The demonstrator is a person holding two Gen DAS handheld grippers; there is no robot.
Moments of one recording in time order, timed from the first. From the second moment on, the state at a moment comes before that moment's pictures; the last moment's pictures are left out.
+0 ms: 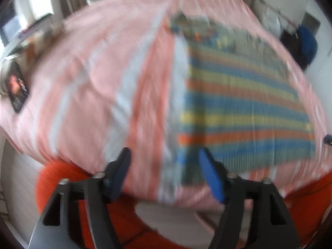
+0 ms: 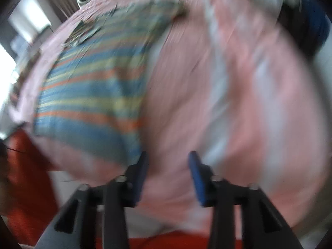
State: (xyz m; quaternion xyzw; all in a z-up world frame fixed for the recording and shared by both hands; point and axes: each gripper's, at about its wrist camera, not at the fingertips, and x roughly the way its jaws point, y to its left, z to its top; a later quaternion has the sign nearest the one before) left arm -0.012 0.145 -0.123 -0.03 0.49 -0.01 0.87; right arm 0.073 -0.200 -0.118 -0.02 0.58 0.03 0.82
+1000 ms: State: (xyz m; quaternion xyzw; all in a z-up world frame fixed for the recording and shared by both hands) left arm 0.049 0.153 -0.175 -0.04 0.43 0.13 0.89; right arm 0.316 -0.367 -0.113 0.02 0.45 -0.16 0.88
